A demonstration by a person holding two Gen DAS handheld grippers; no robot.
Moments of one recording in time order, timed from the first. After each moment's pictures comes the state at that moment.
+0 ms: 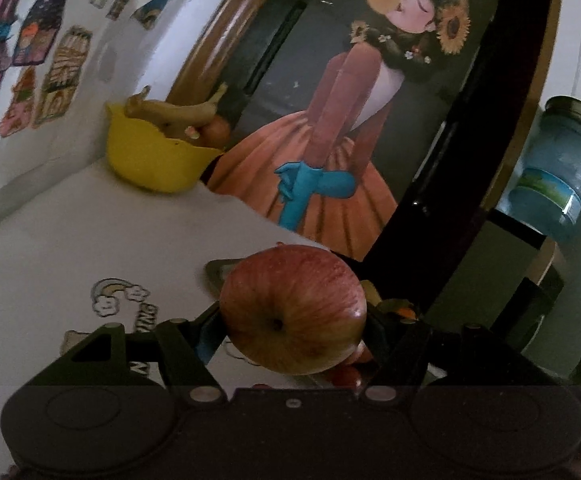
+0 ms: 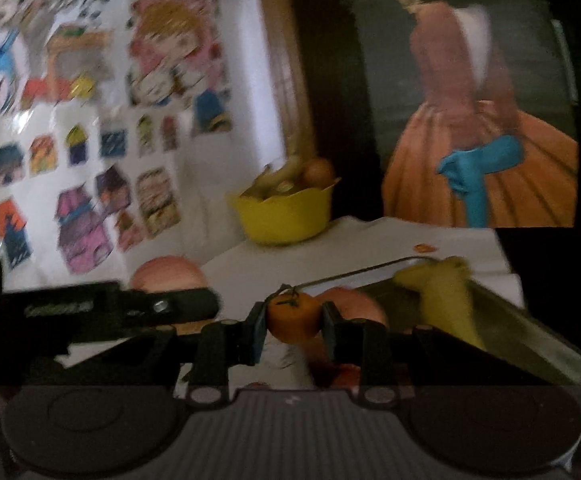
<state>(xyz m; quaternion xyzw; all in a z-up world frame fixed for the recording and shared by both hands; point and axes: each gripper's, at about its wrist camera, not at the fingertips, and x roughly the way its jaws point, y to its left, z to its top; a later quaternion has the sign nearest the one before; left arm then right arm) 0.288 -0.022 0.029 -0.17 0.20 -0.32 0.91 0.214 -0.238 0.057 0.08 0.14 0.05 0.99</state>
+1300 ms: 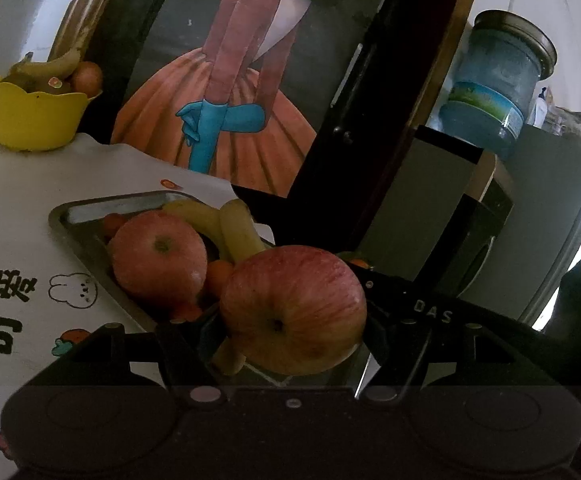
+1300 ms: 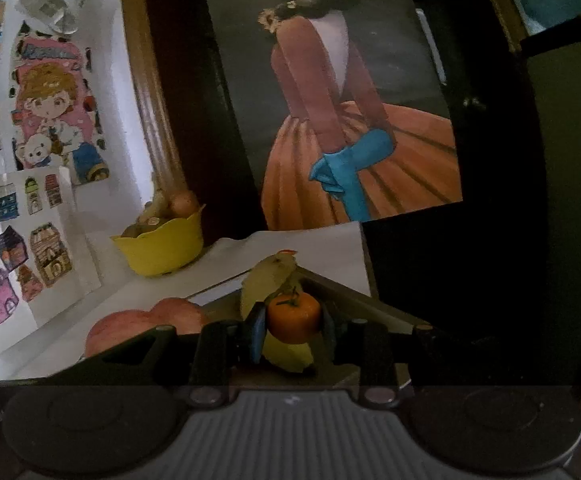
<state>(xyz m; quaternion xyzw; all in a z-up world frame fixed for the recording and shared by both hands) 0.258 -0.129 0.016 -0.10 0.24 -0.42 0.87 0.175 -0.322 0.033 0.15 0.12 -0.09 0.98</state>
